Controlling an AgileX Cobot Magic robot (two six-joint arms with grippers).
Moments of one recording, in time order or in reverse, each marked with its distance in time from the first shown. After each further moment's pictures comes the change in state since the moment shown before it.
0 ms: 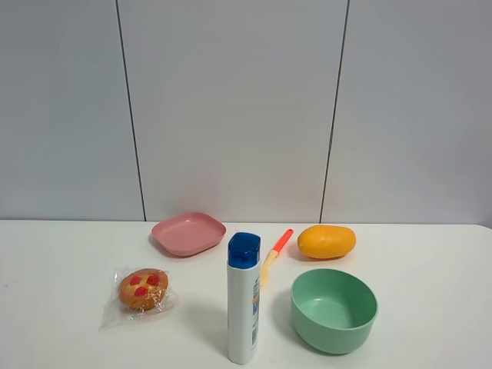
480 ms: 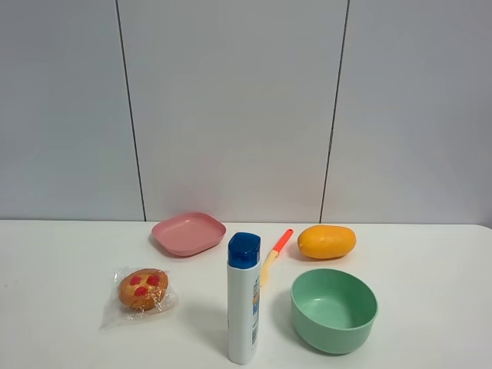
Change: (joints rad) left arm 0.000 0.365 -0.022 -0.228 -0.145 0.354; right arm 0.000 0.000 0.000 0.000 0.000 0.000
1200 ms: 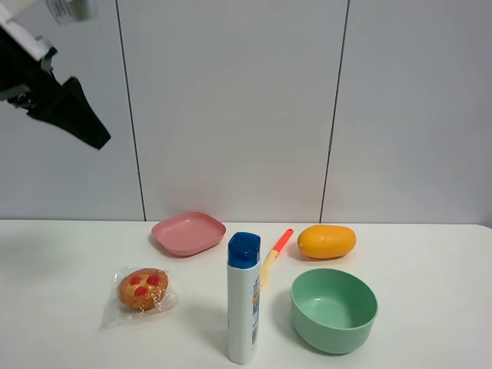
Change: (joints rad) left arm -0.142 0.736 -0.468 0.569 0.102 -0.272; right arm 0.000 0.000 0.000 0.000 0.000 0.000
